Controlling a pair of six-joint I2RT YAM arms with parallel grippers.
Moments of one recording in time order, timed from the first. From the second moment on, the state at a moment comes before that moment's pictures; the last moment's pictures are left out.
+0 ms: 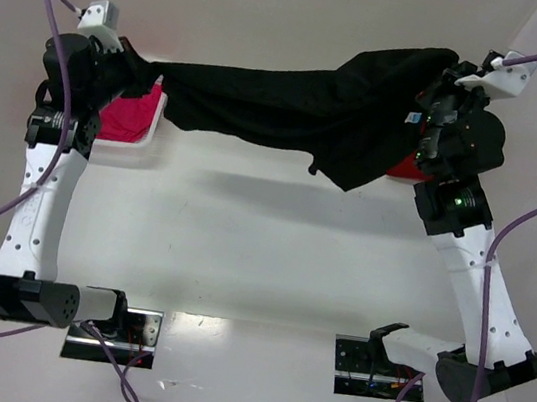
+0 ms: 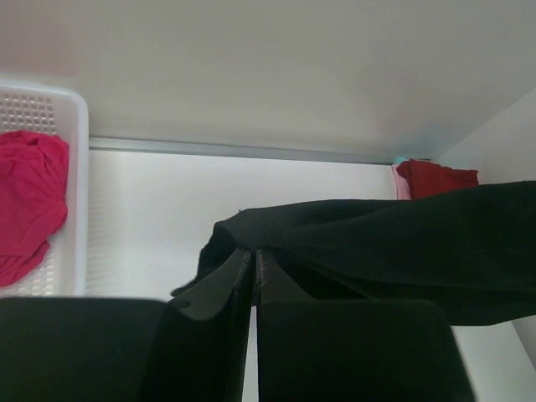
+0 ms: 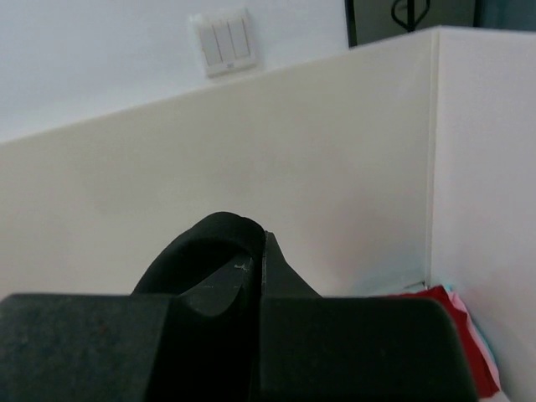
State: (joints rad) left arm 0.05 1.31 1.62 -0.44 0.28 -0.35; right arm 0.38 1.19 1.54 0.07 0.60 0.00
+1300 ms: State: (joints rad) left arm -0.41 1.45 1.07 -0.13 0.93 -0.40; right arm 0.37 1.20 1.52 0.01 0.47 0.04
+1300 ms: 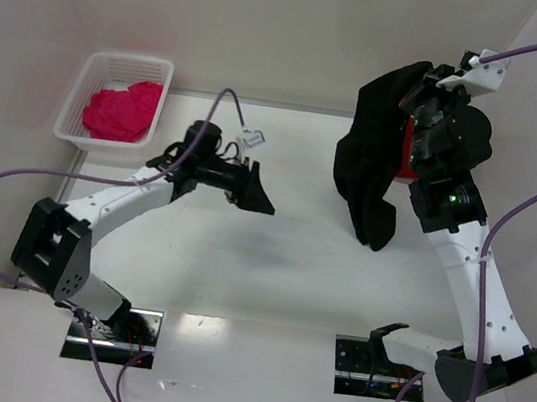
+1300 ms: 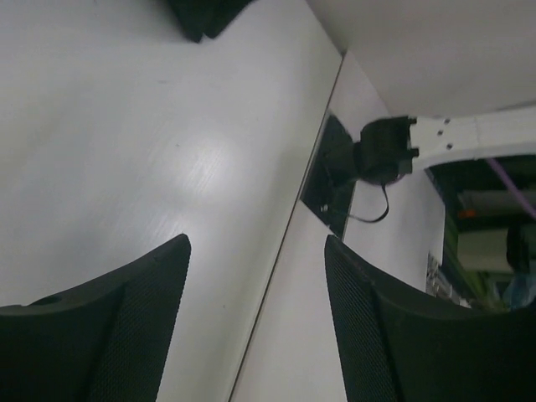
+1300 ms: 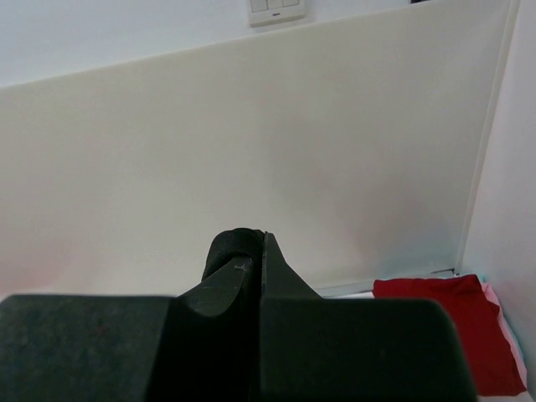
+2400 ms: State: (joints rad) left arm -0.85 2.08 1.51 0.32 0.56 -0.27; right arm 0.38 1.20 1.64 -0.08 0.34 0.05
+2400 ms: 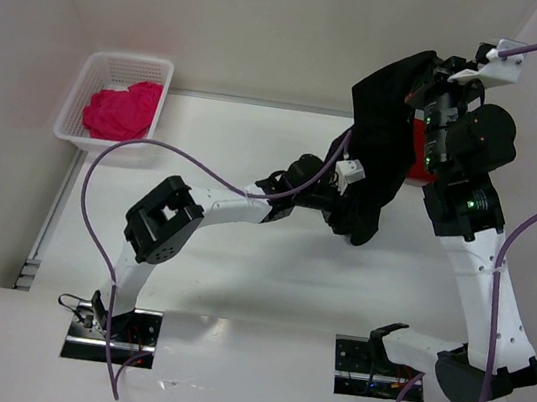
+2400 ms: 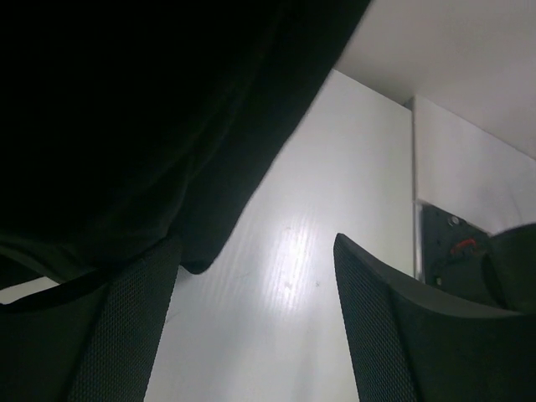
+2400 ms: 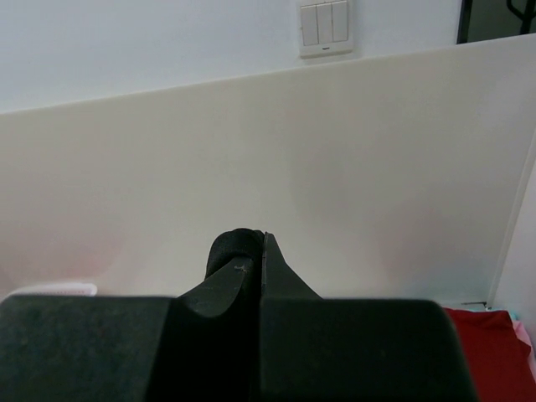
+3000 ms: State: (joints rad) left arm -0.86 2.09 1.47 0.44 0.14 -0.40; right arm 0.38 1.19 1.64 -0.09 0.33 0.05
